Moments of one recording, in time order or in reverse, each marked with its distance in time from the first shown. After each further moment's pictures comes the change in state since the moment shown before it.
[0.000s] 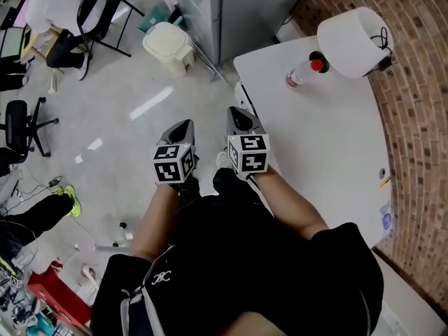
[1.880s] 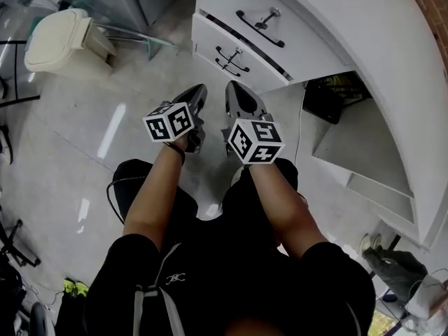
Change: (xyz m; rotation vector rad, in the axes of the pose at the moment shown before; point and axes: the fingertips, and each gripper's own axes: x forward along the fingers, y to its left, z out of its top) left arm 0.397 0.024 -0.325 -0.121 0.133 -0.740; right arm 0.178 -0.143 -0.352 0.340 -0.351 -0.469
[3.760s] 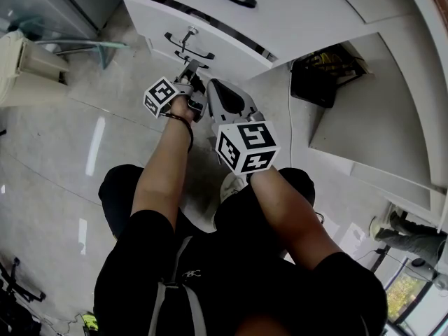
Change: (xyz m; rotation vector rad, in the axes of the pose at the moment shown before) left arm 0.198 0.084 -0.081 -0.688 -0.182 -0.259; right arm 0.009 -0.076 -0.061 -0.076 0.026 -0.031
